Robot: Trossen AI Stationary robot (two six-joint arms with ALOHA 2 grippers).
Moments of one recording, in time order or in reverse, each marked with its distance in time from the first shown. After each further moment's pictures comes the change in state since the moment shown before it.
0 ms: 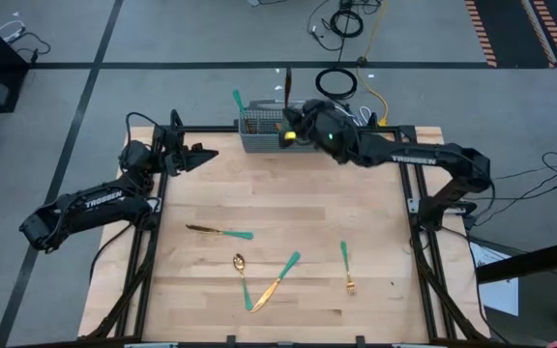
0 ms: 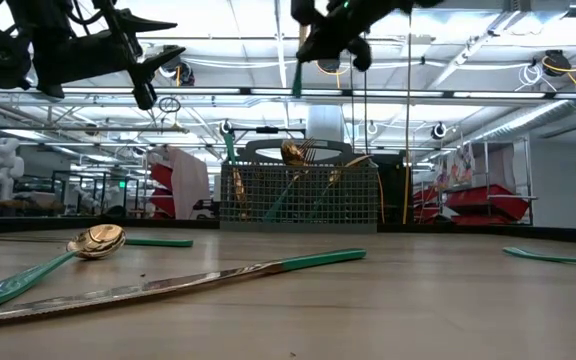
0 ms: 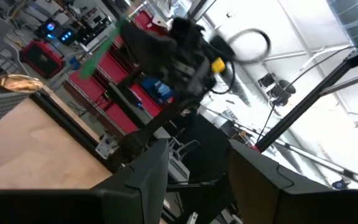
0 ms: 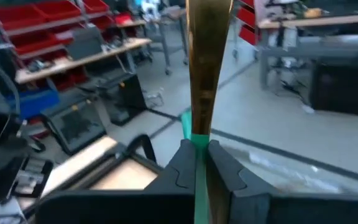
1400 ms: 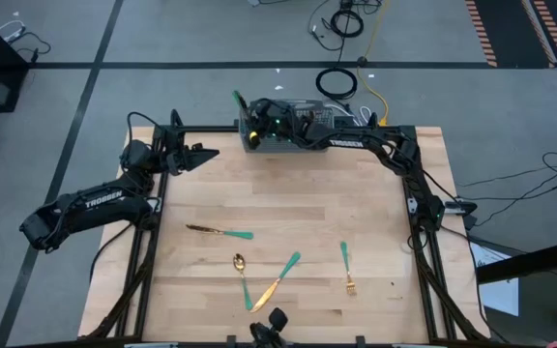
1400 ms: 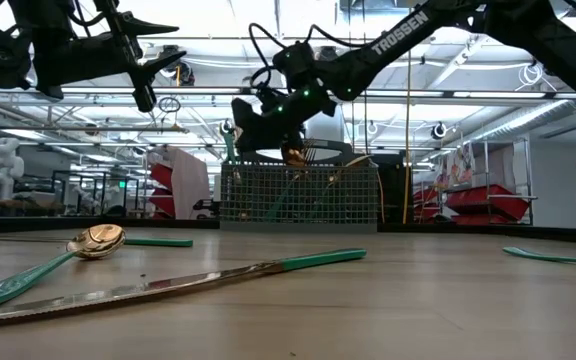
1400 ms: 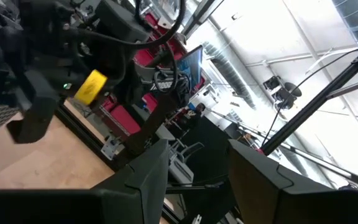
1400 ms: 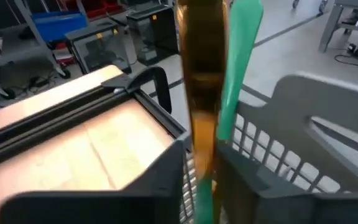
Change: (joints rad) left arm 0.000 0.000 0.000 -0.022 -0.022 0.013; right arm -0.184 0.594 0.367 0.058 -0.414 -0.128
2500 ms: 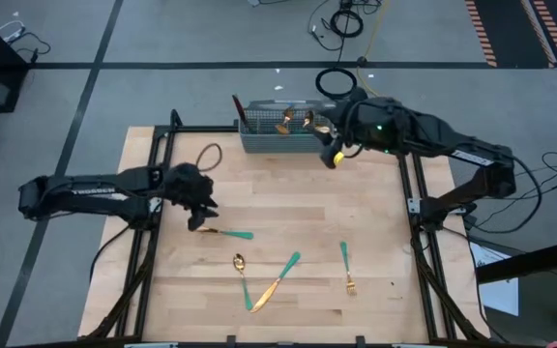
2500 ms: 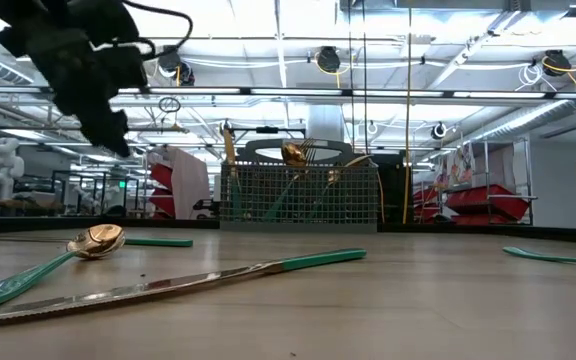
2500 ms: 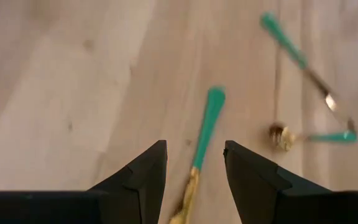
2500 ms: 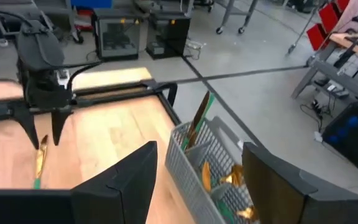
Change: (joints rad) left arm -0.567 0.048 0.292 -1.490 -0.476 0.927; right arm 0.289 -0.793 0.002 -0.871 0.254 -0.202
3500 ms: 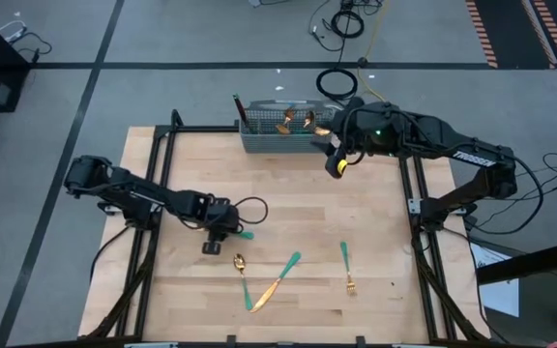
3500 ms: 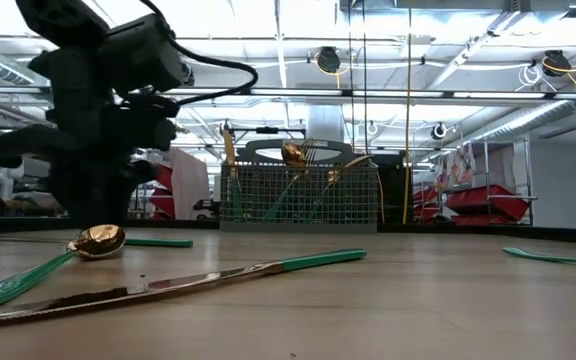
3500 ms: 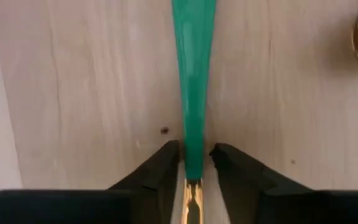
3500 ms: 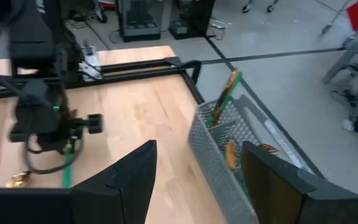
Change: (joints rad) left arm -0.335 0.679 0.081 0.172 -0.200 0.168; right arm 0.019 -0.006 -0.002 -0.090 -0.092 0.039
